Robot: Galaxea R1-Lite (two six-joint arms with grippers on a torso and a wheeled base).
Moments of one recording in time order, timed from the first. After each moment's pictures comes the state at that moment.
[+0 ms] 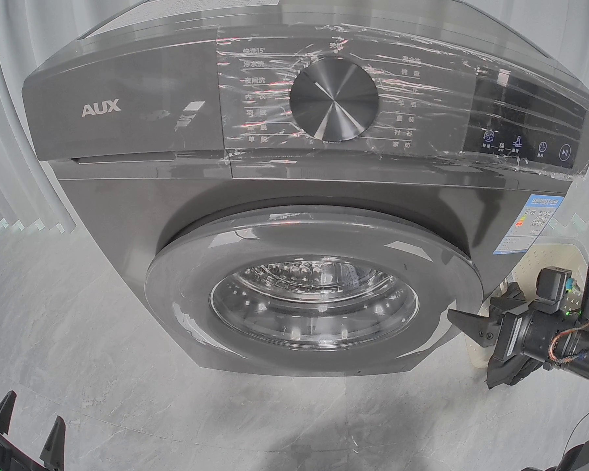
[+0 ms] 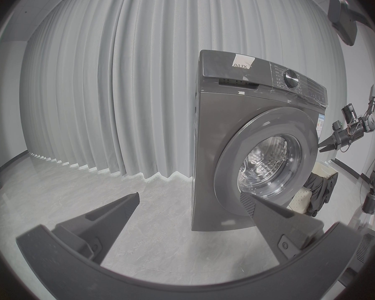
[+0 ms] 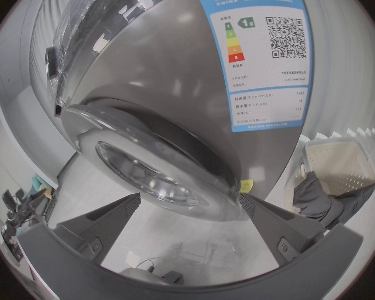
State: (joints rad) left arm 0.00 0.02 -0.02 0.00 -0.01 -0.02; right arm 0.56 1.29 -0.39 -0.57 -0.12 0.29
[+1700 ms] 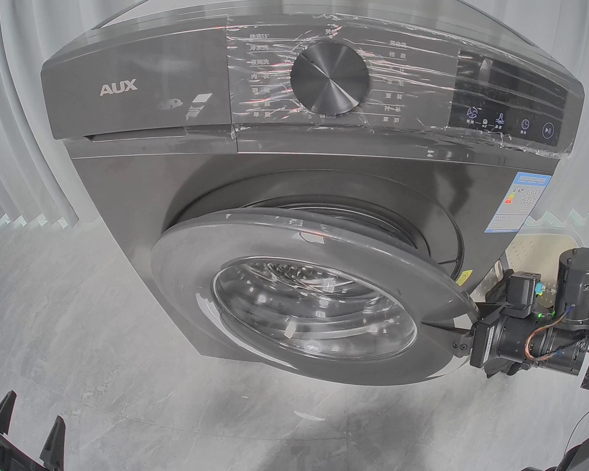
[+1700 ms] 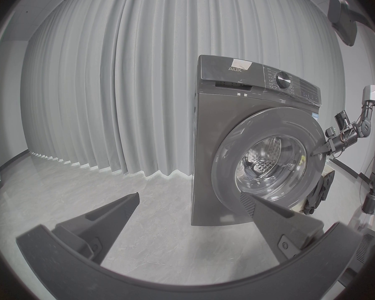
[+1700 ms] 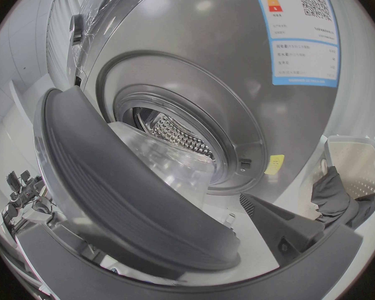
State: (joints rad) left arm 0.00 0.02 -0.02 0.00 -0.01 -0.02; right arm 0.51 1.45 -0.38 -0.71 0.06 0.19
